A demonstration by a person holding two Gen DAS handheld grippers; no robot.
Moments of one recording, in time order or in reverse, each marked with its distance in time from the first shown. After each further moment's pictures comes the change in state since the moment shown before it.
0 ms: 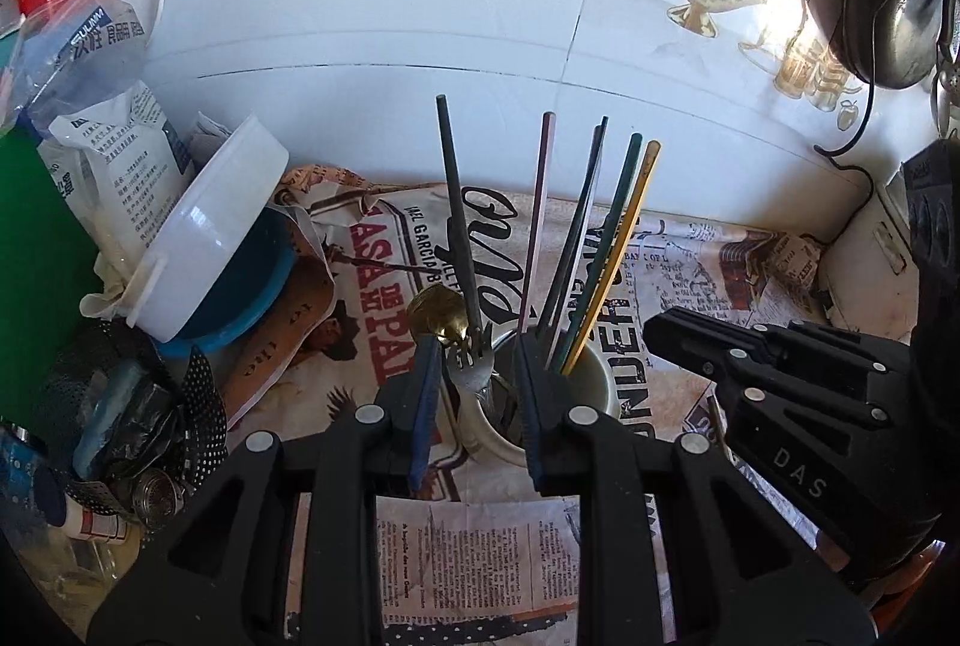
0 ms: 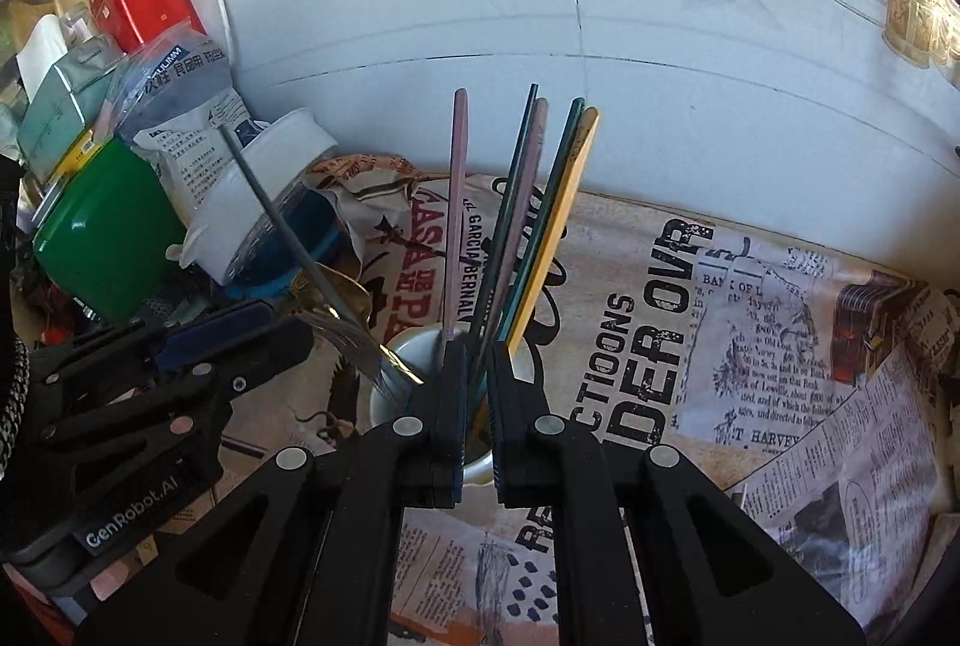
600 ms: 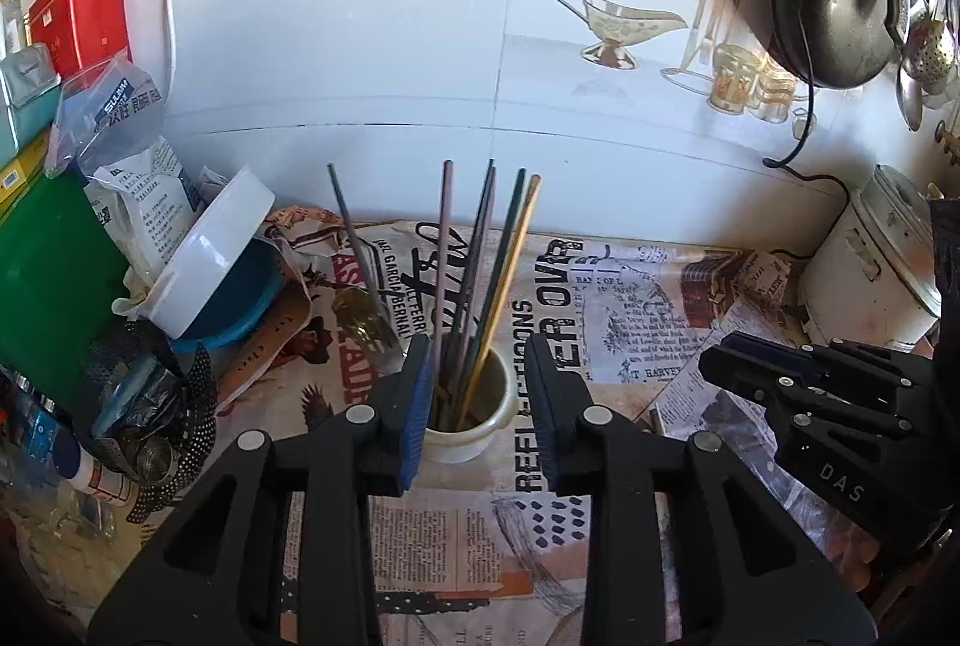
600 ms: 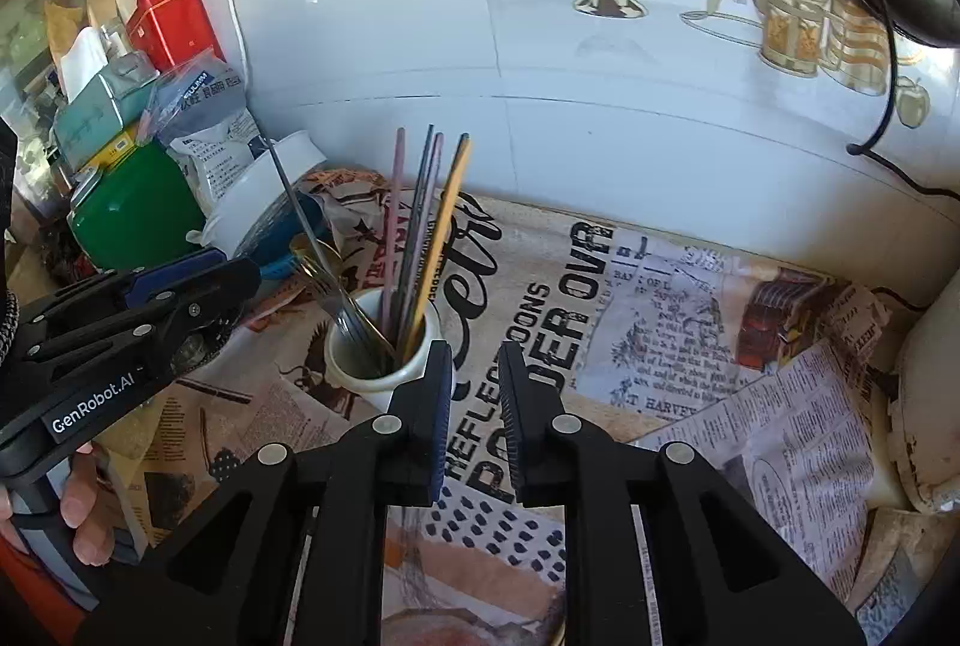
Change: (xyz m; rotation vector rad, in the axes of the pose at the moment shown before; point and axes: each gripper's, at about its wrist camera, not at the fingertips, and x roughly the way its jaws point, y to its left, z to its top) left arm -0.051 -0.079 -0.016 0.022 -0.093 0.056; right arm -0.079 -0.055 -0.035 -0.026 -0.050 -0.025
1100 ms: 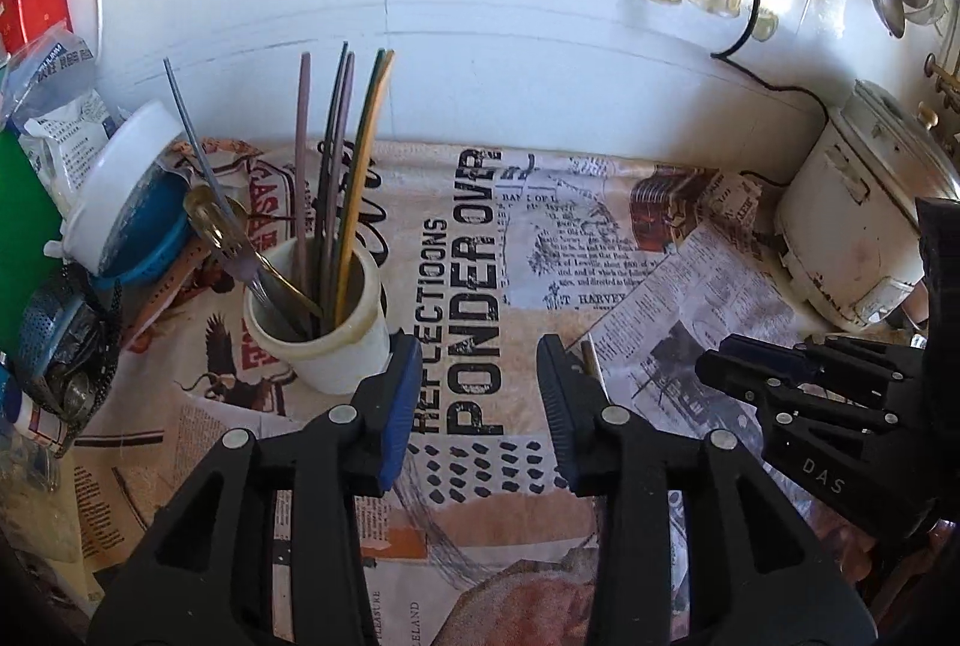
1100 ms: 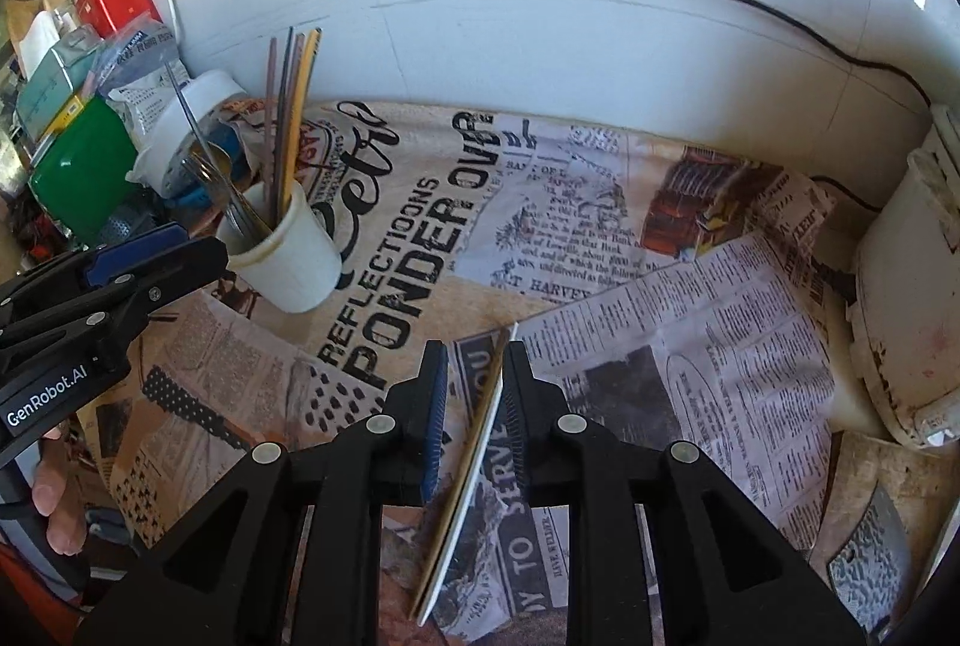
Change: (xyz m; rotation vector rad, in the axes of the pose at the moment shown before) left arm 0.041 -0.079 -0.050 0.022 0.116 -0.025; right arm 0.007 -0.076 -0.063 0.058 0.147 -0.056
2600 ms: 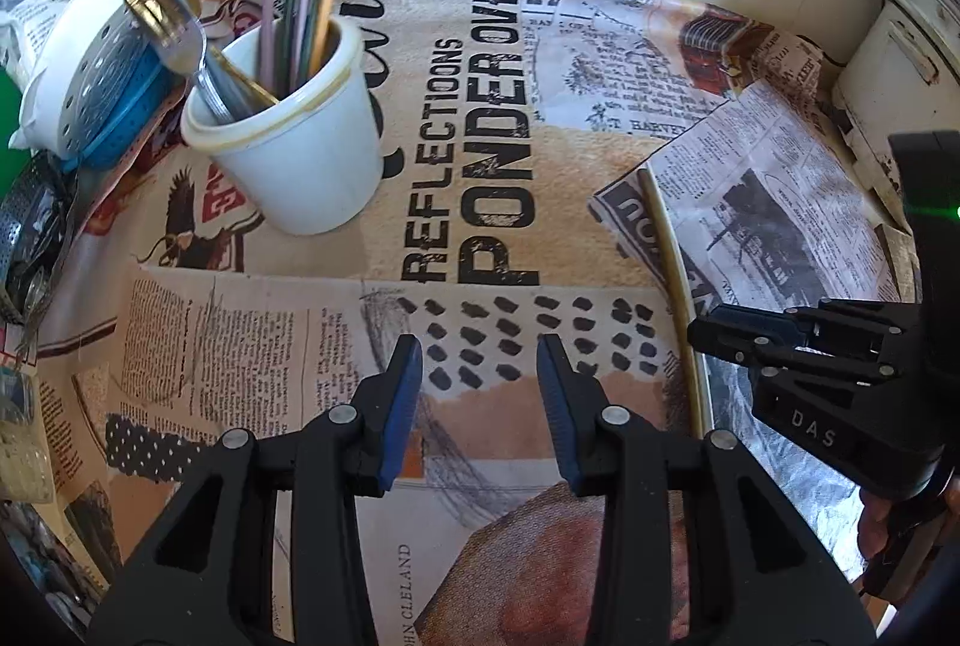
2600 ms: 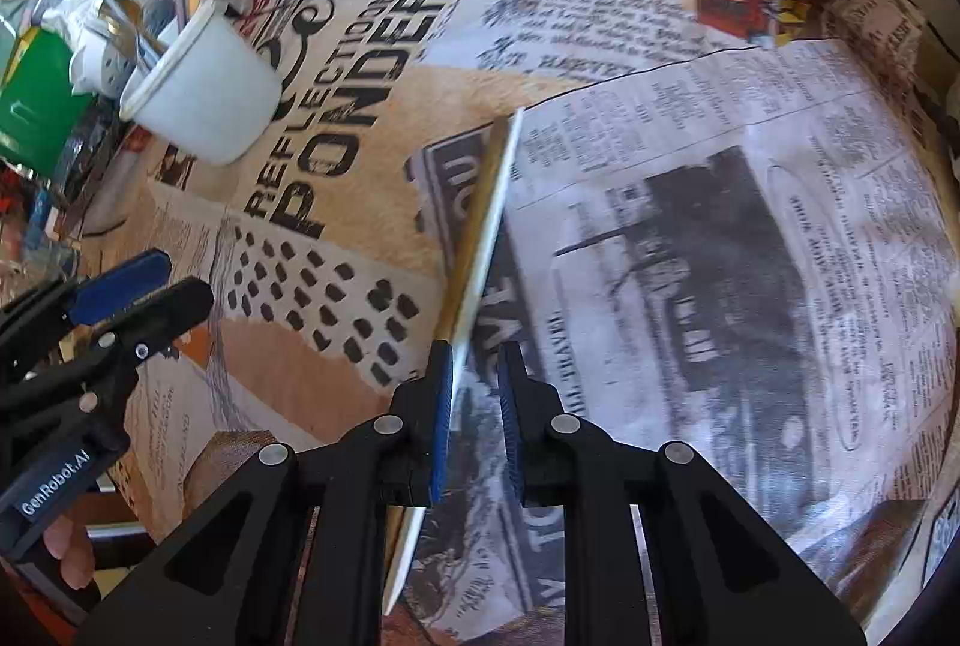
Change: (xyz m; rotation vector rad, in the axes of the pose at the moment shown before) left arm 0.070 0.004 -0.069 -0.011 0.240 0.065; right arm 0.090 -0.010 -0.052 0.040 0.262 0.059
